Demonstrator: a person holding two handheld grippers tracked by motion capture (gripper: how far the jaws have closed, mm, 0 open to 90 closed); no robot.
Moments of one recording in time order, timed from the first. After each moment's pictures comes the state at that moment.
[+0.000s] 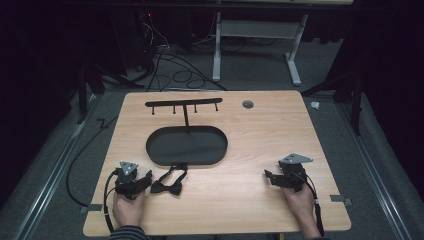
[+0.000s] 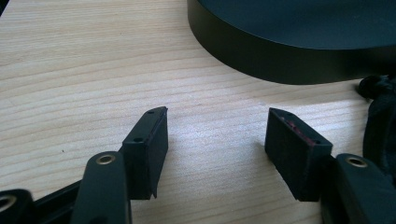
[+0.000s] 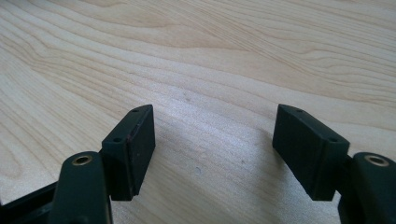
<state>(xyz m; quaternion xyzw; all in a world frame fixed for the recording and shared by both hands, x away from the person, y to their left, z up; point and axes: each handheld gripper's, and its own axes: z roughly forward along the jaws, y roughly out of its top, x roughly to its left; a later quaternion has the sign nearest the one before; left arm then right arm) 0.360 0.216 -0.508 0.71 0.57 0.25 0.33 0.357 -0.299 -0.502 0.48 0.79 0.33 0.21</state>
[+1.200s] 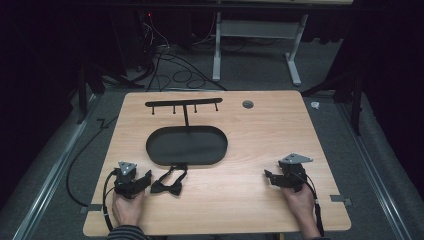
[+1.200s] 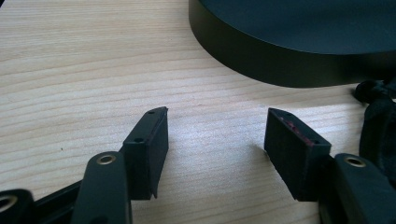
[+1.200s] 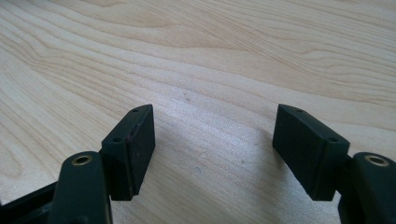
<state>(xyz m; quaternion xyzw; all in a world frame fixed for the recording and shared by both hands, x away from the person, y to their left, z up) 0.360 0.218 -0.507 0.70 0.58 0.24 0.34 0.357 -0.299 -0.502 0.48 0.79 0.33 0.21</state>
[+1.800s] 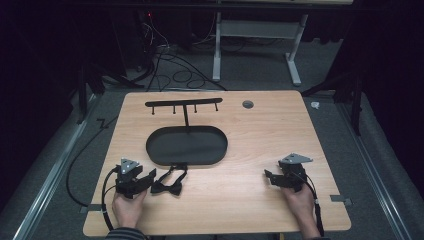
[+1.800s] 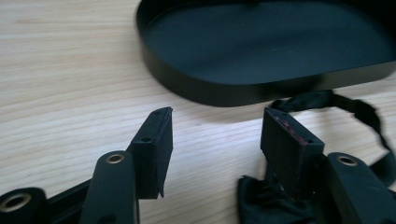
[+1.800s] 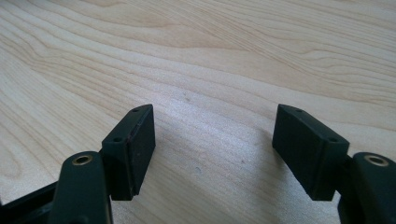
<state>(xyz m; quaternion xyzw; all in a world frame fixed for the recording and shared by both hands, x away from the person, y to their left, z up) 0.349 0.202 -0.472 0.73 0.53 0.20 0.38 0.357 -0.299 -0.502 0.48 0.79 0.33 0.21</state>
